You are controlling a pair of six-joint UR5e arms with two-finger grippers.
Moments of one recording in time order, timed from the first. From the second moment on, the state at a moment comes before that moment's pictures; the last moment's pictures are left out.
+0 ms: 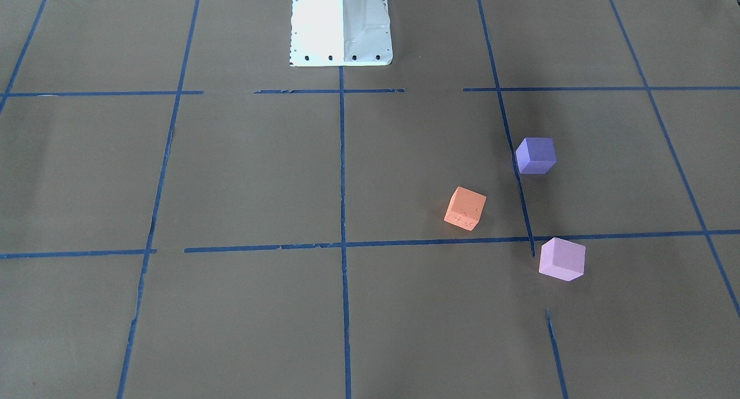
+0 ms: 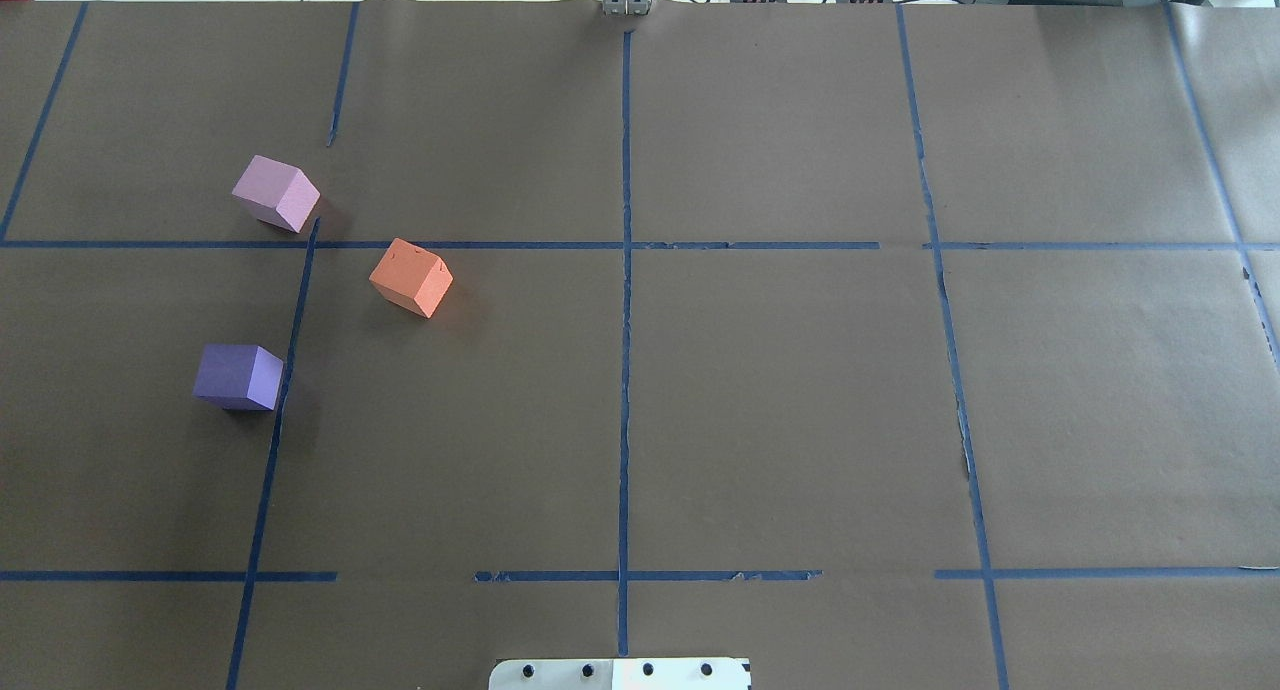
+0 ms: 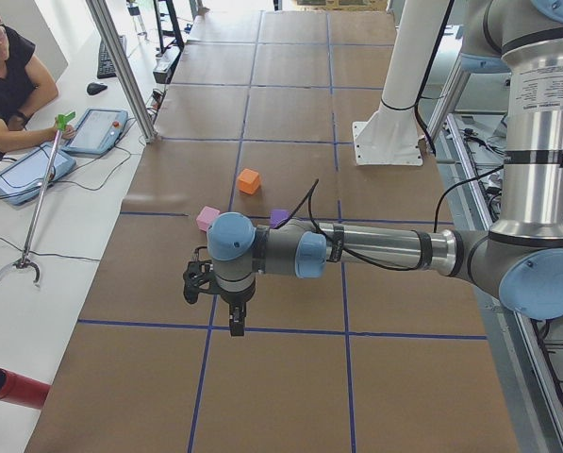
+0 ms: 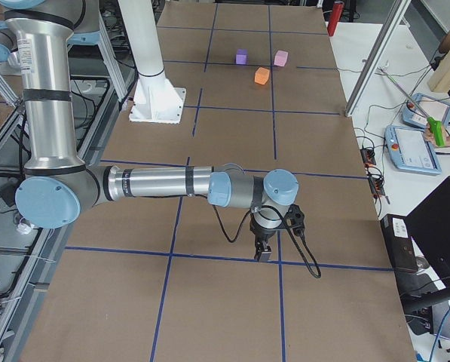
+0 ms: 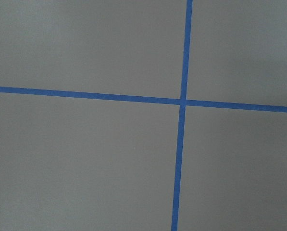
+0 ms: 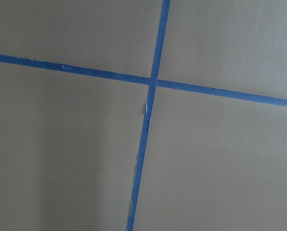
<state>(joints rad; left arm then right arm) -1.59 -1.54 -1.68 -1.57 -2.33 -0.10 1.53 -1.53 1.61 -1.72 2.29 -0.16</state>
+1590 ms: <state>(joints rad) -1.09 -2.03 -1.69 -1.48 -2.36 -0.52 1.53 -1.53 1.61 -1.72 2.29 -0.16</state>
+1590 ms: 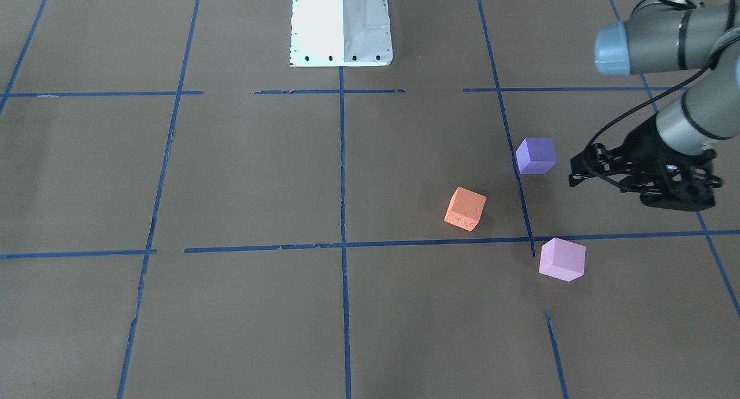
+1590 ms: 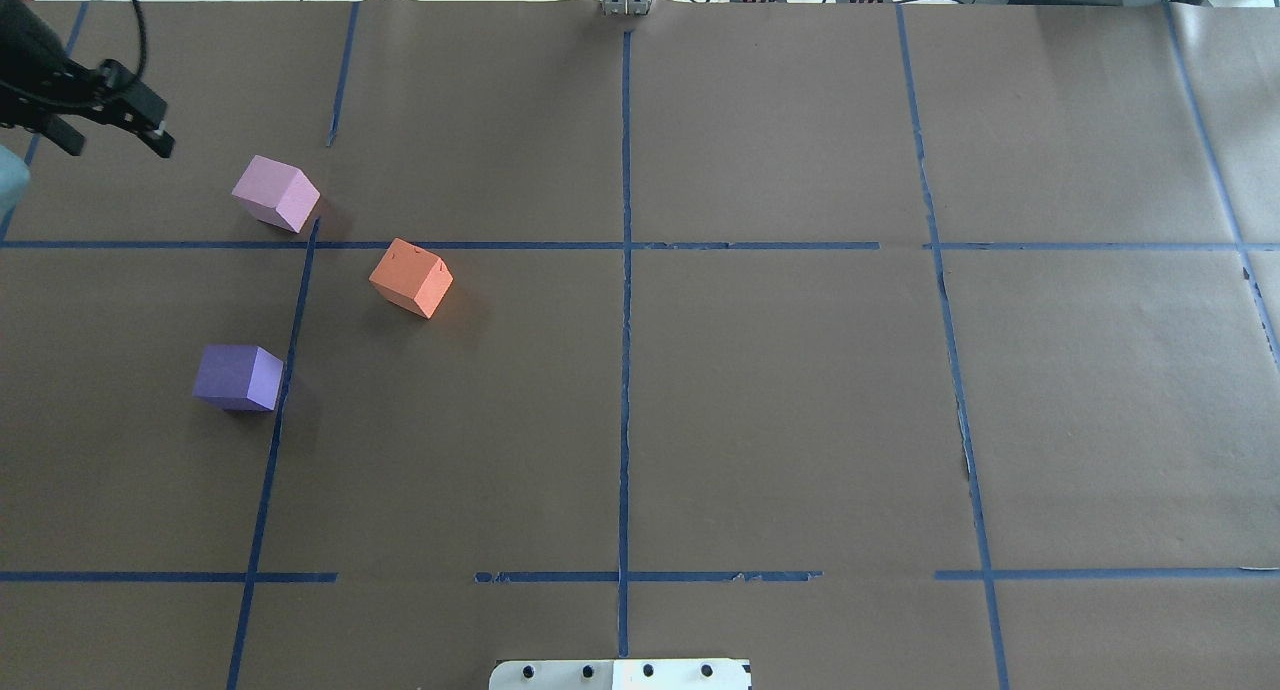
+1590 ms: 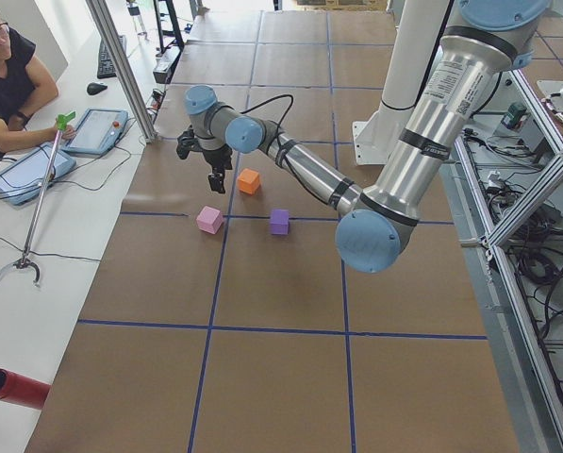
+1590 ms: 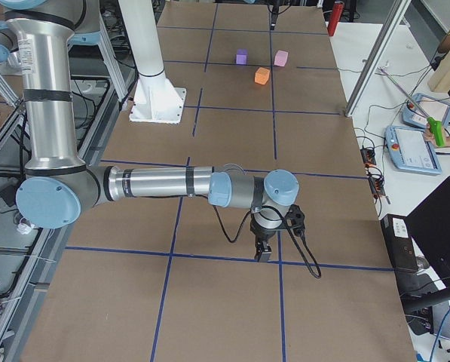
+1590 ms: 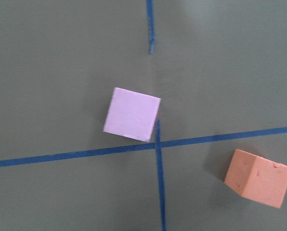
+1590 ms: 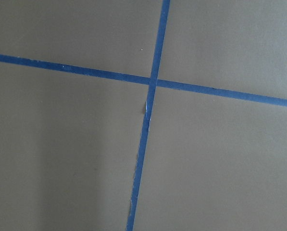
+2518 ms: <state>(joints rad) -0.90 -2.16 -1.45 -1.69 -2.25 -0.56 1.53 -1.53 1.61 -1.72 2.29 -0.16</state>
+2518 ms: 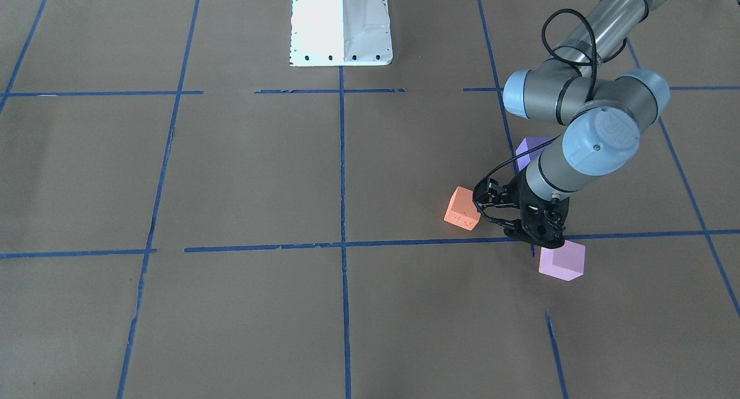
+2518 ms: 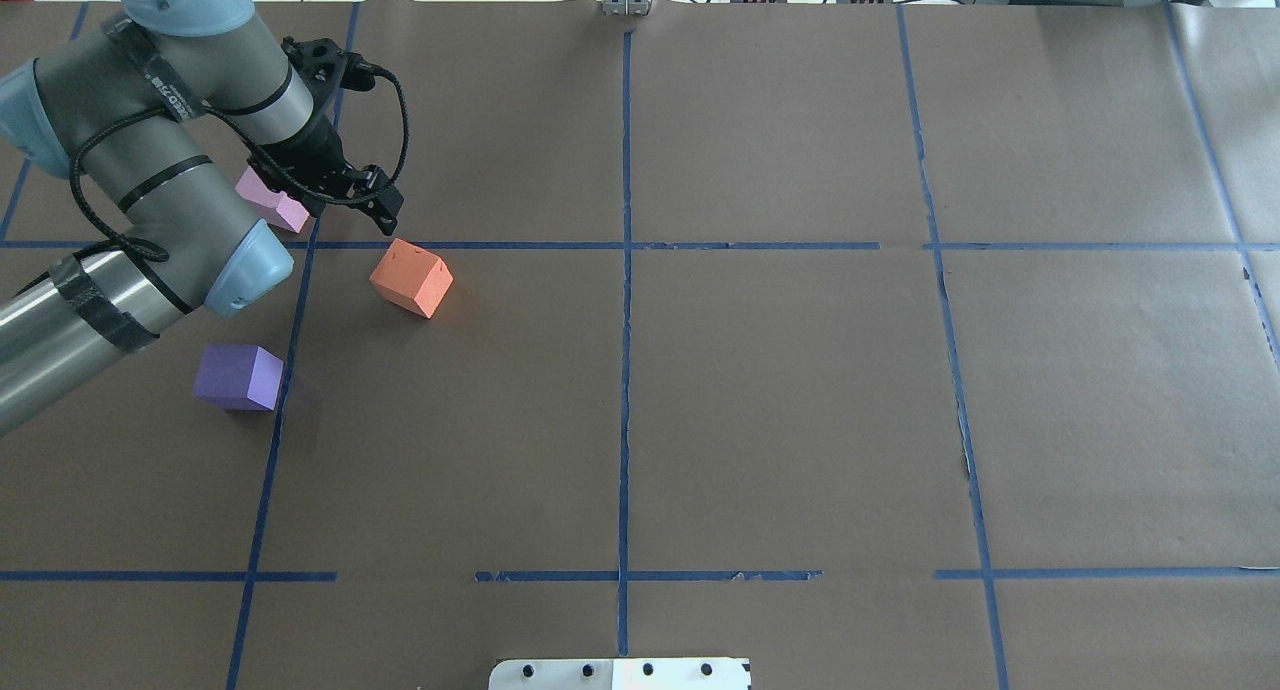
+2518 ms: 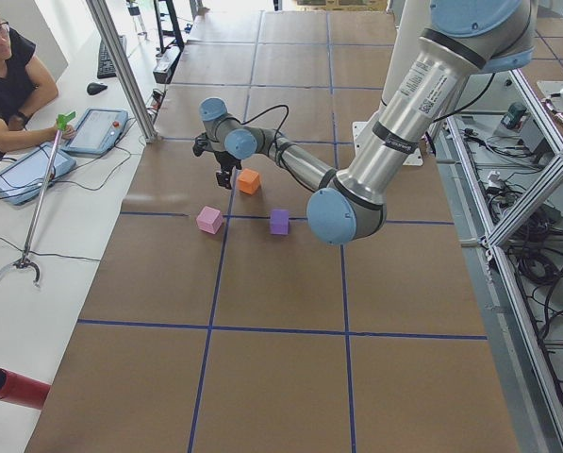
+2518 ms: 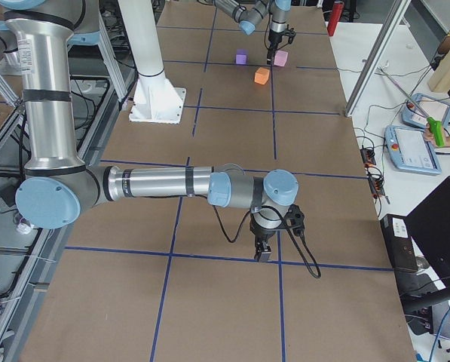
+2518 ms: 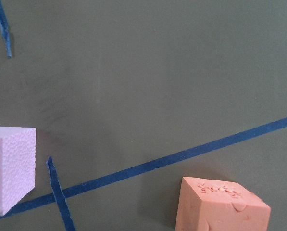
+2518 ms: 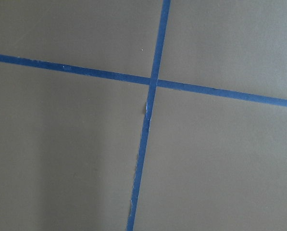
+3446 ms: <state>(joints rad) -0.78 -2.18 -1.45 -1.70 -2.16 -0.64 1.53 -1.53 1.61 -1.72 2.29 -0.16</state>
